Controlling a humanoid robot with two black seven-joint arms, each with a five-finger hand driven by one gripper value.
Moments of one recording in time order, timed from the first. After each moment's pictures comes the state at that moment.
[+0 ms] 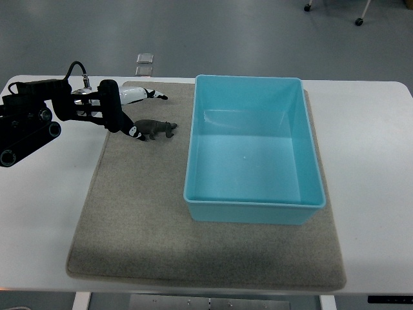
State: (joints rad) left arm -1.00 0.55 -0.32 -0.92 1.45 -0.19 -0.23; right arm 0.03 0.00 -0.01 0.10 -0.05 0.19 0.08
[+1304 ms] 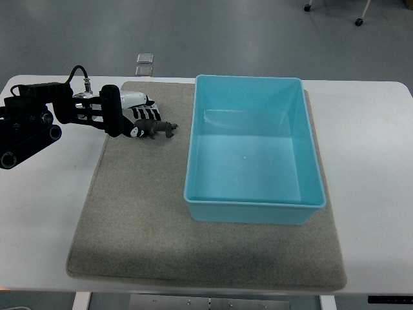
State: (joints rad) left arm -1.01 0.55 -0.28 -0.92 1.45 -0.19 -0.23; right arm 0.03 0.00 -0.01 0.10 -0.05 0.19 0.08
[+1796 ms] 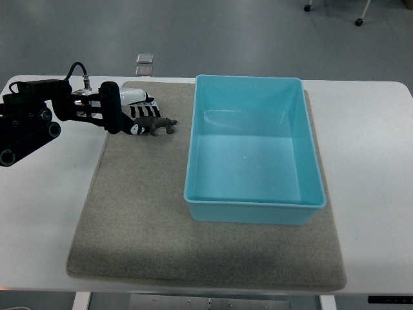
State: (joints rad) left arm -1.02 0.55 -0.28 -0.92 1.45 -0.19 -0.23; right arm 0.03 0.00 -0.01 0.10 -0.05 0.19 0.08
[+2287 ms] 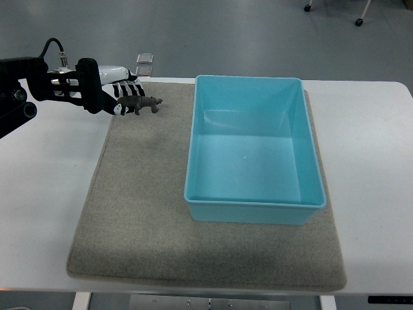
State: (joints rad) left arm -1.09 0.67 -0.29 -0.97 1.42 -0.21 -0.23; right arm 0.03 0.00 -0.01 0.10 -0.05 0.19 0.08
